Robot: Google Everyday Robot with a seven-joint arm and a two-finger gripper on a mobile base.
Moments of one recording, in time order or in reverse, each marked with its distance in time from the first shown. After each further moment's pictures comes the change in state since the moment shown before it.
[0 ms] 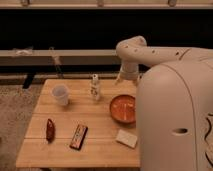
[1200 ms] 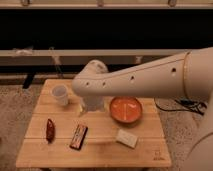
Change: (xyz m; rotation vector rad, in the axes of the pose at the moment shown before) arm 0.237 0.142 -0.044 -0.095 -0.058 -0.469
